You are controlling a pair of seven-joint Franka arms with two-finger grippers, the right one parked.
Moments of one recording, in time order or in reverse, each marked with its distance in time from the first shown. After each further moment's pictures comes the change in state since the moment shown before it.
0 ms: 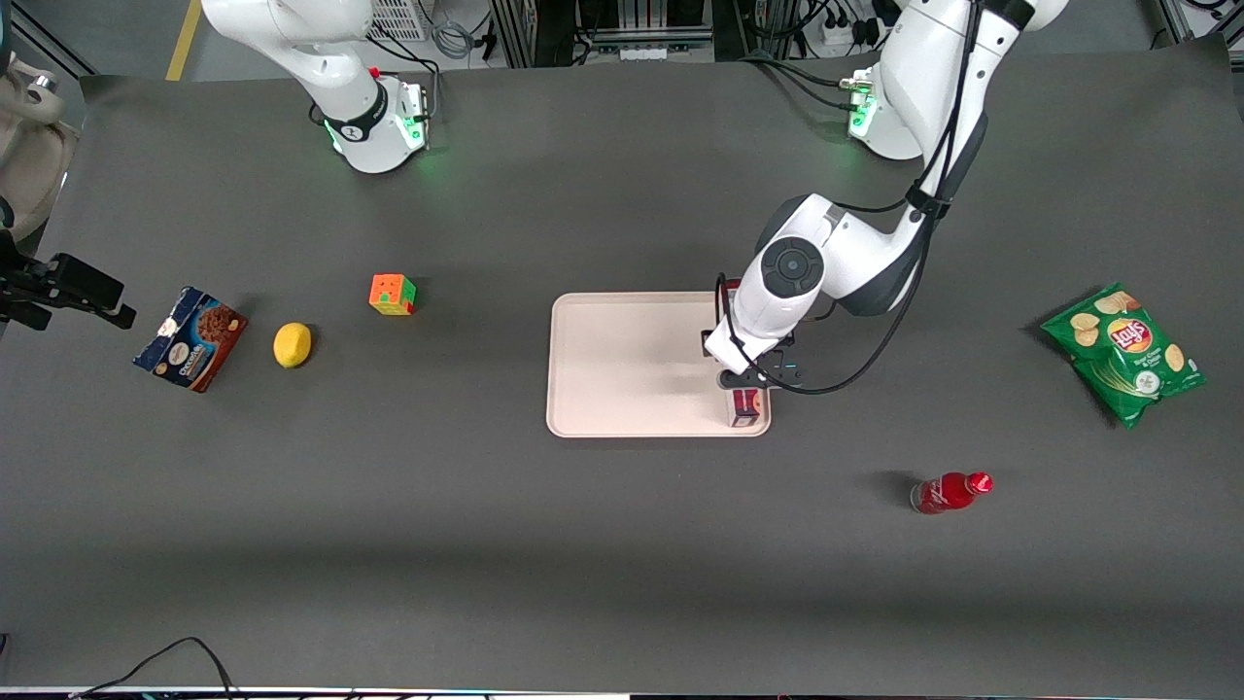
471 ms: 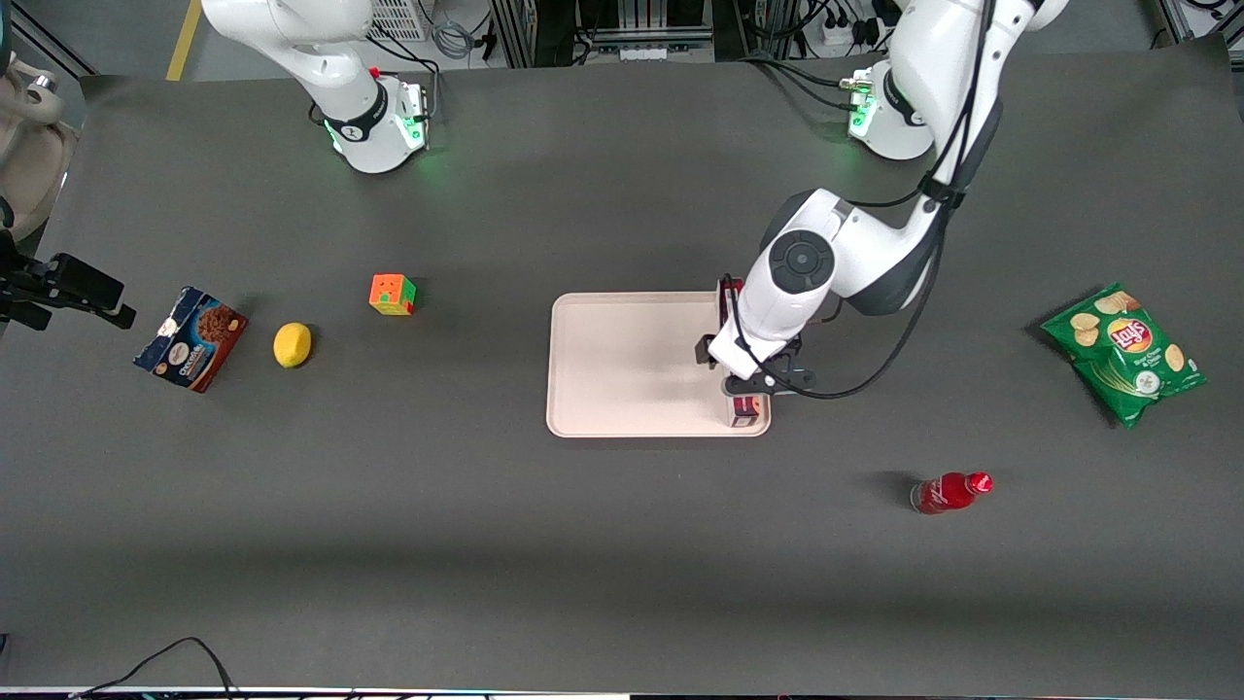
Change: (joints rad) arm 0.001 -0.047 0.021 0.069 -0.001 -0.074 -0.011
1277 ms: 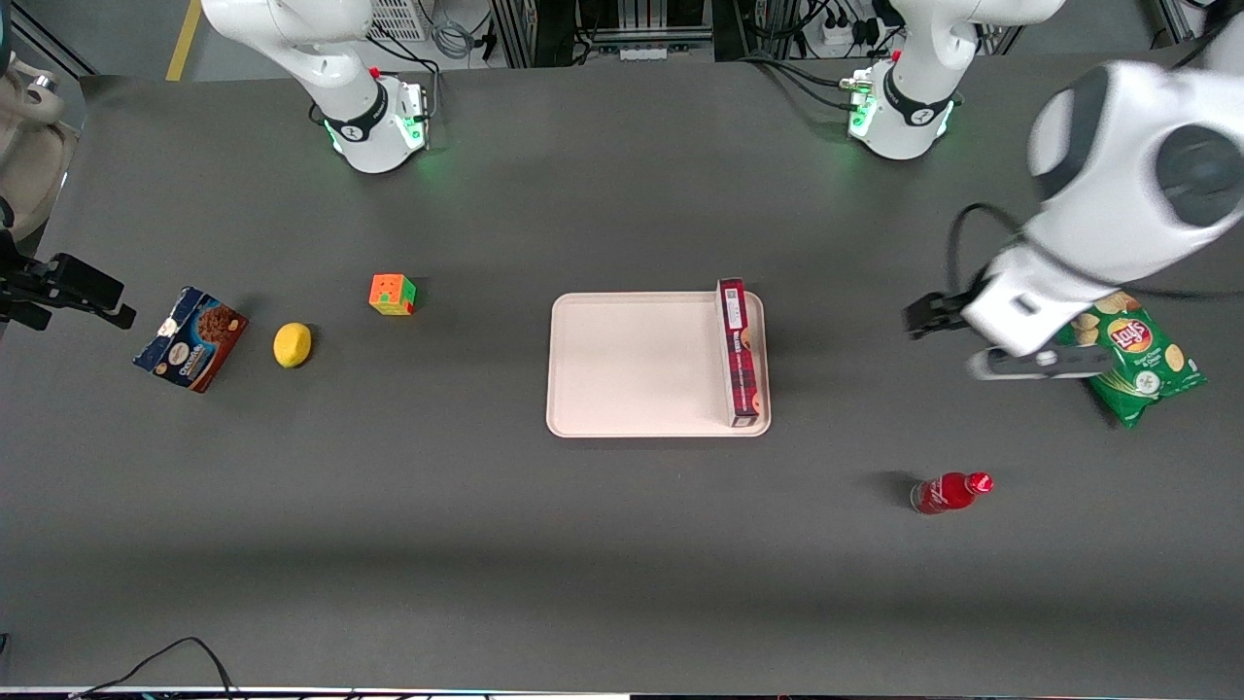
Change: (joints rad) arm 0.181 -0.358 0.234 0.138 -0.093 -0.567 0.514
